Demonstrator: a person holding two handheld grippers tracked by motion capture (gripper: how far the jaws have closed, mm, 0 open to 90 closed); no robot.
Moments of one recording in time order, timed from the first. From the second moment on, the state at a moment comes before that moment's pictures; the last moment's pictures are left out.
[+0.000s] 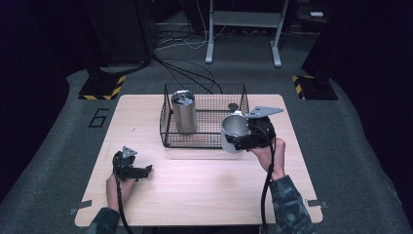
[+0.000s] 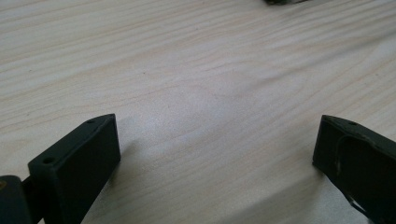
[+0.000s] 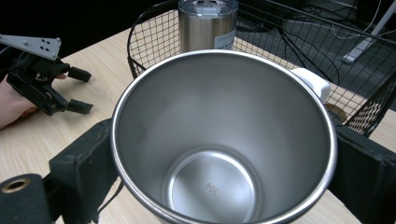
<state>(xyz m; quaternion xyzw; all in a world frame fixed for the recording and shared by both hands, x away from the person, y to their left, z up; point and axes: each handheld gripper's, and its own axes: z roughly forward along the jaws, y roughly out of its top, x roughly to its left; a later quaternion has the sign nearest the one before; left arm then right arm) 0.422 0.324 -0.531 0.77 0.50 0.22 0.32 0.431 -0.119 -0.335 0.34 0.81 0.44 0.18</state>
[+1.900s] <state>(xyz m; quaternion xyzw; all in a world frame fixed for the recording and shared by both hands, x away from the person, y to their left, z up) 0.422 0.323 -0.531 0.77 0.50 0.22 0.33 0.504 -0.084 -0.306 0.34 0.82 0.43 0.18</state>
